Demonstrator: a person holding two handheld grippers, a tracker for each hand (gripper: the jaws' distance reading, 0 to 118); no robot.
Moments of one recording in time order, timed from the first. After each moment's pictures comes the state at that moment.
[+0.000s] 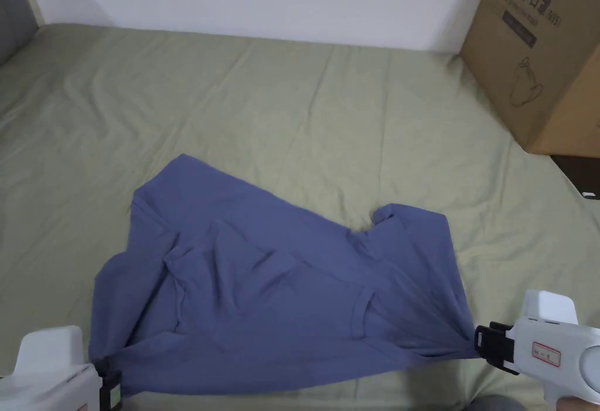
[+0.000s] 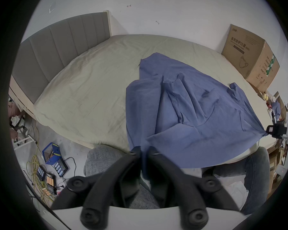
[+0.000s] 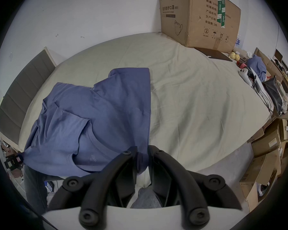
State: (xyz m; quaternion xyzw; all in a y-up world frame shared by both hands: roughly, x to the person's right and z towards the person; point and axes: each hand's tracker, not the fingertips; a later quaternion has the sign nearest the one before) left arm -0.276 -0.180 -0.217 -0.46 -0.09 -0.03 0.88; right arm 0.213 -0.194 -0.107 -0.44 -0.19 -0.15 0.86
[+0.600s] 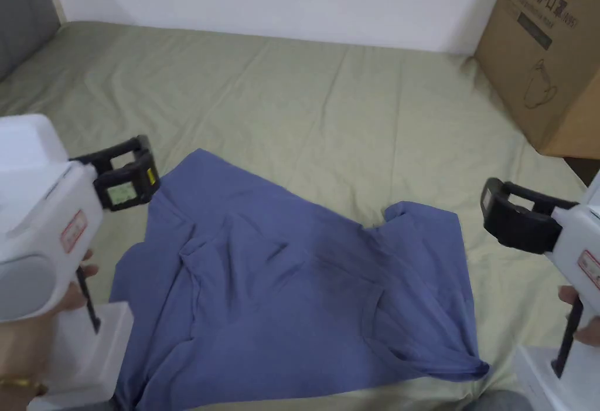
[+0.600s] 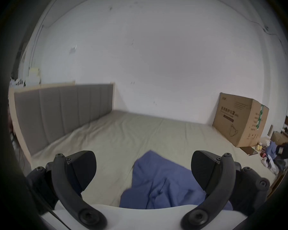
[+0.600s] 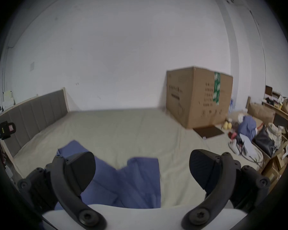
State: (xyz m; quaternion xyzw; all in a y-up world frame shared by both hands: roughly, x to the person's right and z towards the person) left arm -0.253 -0.054 -0.269 -0.10 -0.11 0.04 0.99; right arm 0.144 -0.048 -0.113 -0.13 -0.20 -0.02 0.97
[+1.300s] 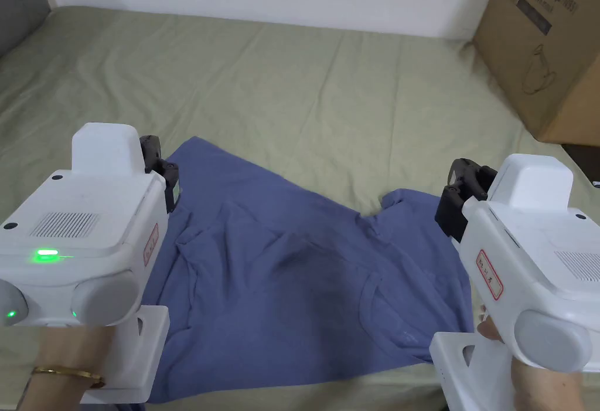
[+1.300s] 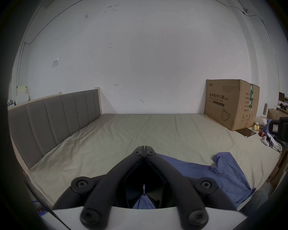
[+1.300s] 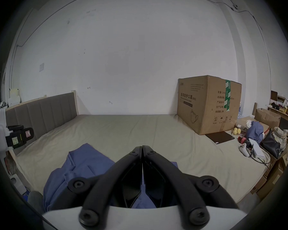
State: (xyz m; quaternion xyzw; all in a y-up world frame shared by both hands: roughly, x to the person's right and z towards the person) left arm -0.213 -0.086 -0.266 -0.12 -0.15 -0.02 0.98; right arm 0.077 -0.065 -0.130 -0.12 -0.18 -0.01 0.98
